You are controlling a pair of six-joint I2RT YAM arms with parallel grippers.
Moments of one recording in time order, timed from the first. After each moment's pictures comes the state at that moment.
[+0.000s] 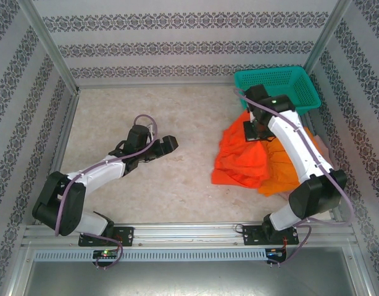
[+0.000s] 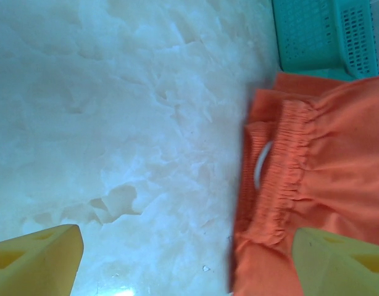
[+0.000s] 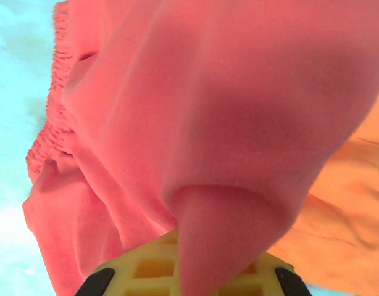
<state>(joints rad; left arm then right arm) -0.42 1.42 0.73 0.05 0.33 -0.82 0.25 1.53 1.60 -1.41 0.20 0.18</state>
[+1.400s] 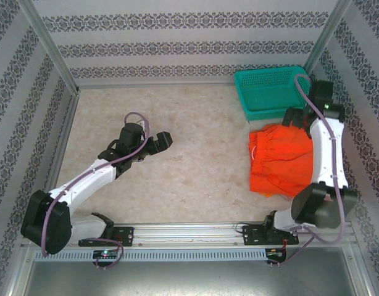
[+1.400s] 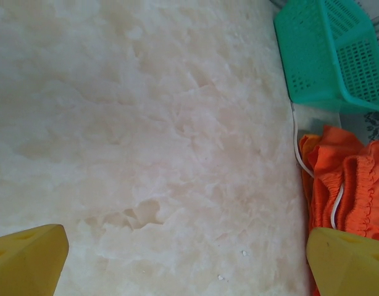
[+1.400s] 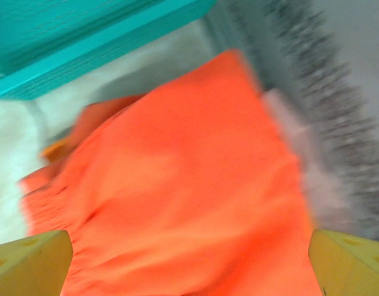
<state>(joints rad) -0.42 1.24 0.77 -0.15 0.16 -0.76 -0.27 1.41 1.43 -1.04 0.07 0.14</state>
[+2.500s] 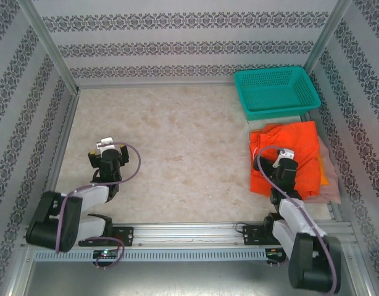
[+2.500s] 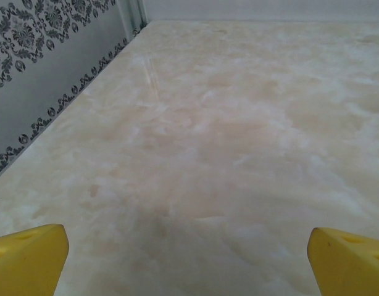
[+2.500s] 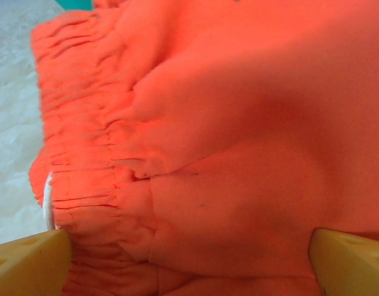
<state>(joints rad) -0.14 1.29 0.24 0.63 -0.55 -0.11 -0.12 0.92 0.15 0.25 -0.02 0.24</state>
